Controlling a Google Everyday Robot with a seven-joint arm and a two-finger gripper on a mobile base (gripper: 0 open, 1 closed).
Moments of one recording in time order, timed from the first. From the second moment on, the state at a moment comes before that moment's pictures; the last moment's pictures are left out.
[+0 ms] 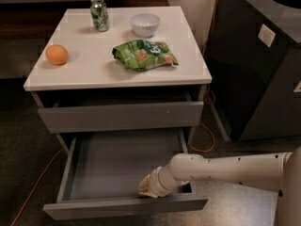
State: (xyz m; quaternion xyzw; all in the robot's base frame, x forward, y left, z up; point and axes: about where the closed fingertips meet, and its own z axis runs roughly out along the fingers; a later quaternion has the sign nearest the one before) arm 0.456 0.014 0.418 -0.64 0.70 0.22 0.23
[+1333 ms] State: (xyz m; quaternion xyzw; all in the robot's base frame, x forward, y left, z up) arm 0.419 0.062 0.612 -0.74 0.61 0.11 0.27
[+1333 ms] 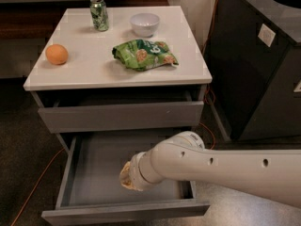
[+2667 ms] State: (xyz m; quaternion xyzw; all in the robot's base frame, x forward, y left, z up) arm 0.458 0.055 0.847 -0.73 0.61 0.07 0.29
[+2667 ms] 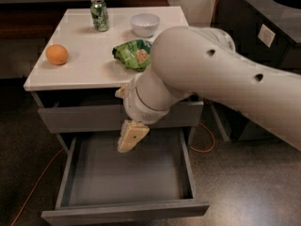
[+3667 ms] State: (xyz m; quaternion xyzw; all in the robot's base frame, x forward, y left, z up) arm 0.511 0.065 0.953 -0.69 0.65 0.09 0.31
